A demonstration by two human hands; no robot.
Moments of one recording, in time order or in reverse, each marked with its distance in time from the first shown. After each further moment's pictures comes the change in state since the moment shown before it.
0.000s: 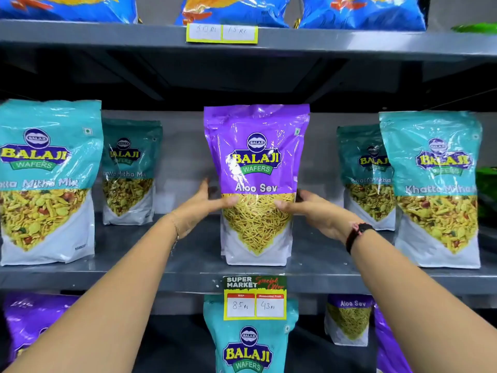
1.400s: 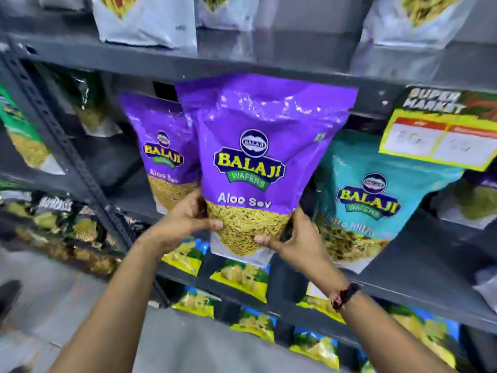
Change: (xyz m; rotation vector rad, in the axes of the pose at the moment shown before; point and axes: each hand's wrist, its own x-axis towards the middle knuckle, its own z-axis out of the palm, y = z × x) left_hand -0.248 -0.252 -0.062 -0.226 0.130 -0.365; right_hand -0.114 0.201 0.276 -0.241 -0.162 0.085
